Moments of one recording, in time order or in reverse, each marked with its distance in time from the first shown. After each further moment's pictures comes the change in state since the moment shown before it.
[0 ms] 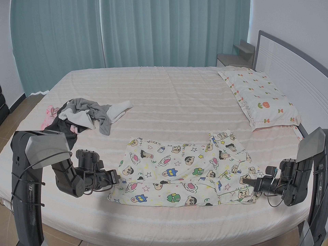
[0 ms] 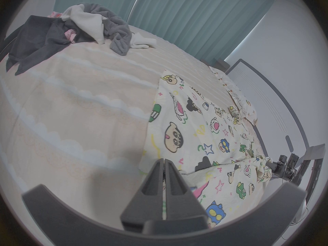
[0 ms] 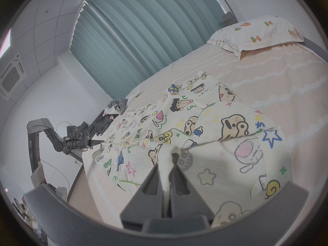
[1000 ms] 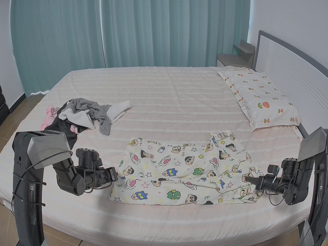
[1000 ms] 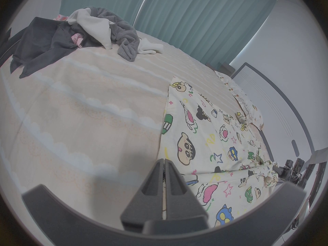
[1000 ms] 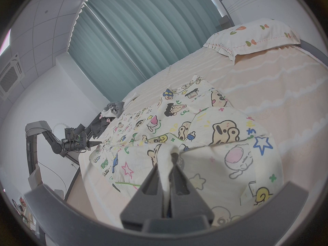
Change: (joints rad) left arm 0.008 0.029 -0.053 -0.004 0.063 -0.004; right arm -0.027 0.000 -0.014 -0.001 -0.019 0.000
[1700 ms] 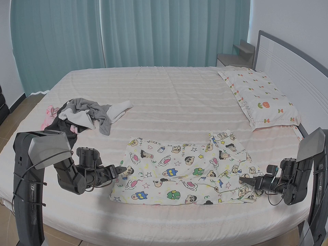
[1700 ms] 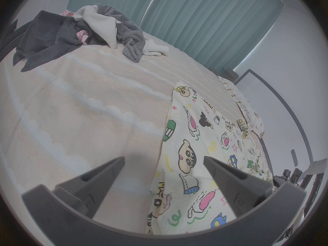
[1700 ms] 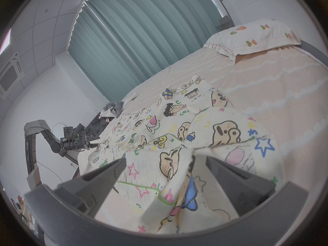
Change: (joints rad) left arm 0.005 -0.011 -0.014 0.006 0.007 -0.084; right arm 0.004 0.005 -0.013 0.000 -0.008 0.000
